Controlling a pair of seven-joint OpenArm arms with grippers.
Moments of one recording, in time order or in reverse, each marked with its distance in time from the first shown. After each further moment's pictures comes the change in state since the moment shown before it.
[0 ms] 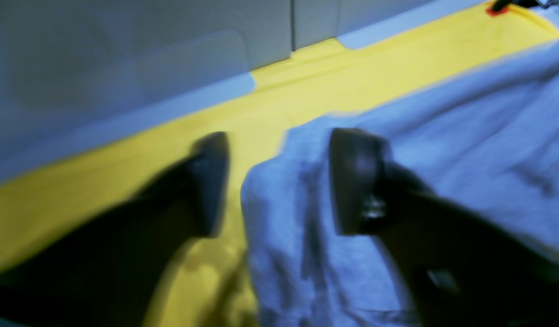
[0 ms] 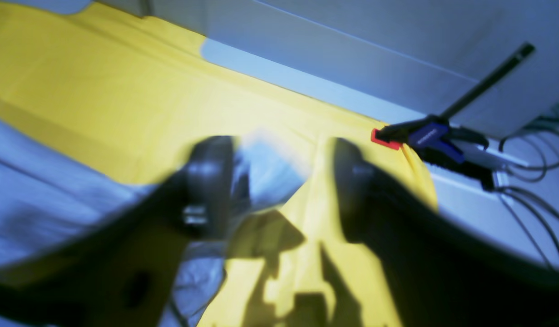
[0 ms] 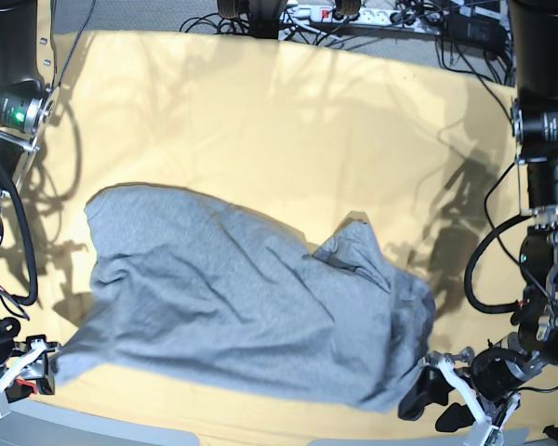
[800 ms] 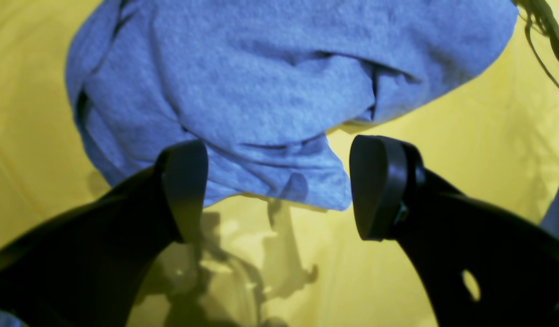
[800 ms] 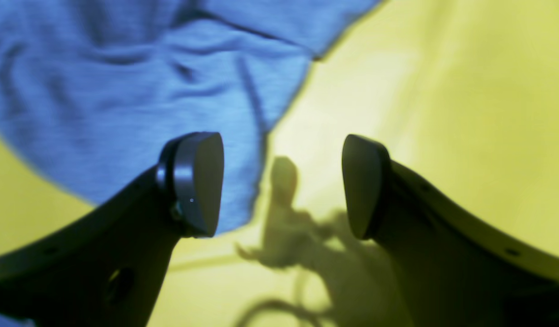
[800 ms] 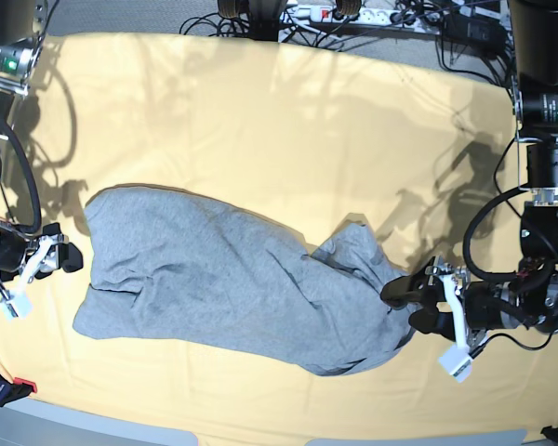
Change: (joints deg) left arm 7.0 -2.9 0.0 -2.5 -23.6 -12.2 29.6; right arm -16.4 5.0 2.6 -2.8 26.9 5.1 -22.8
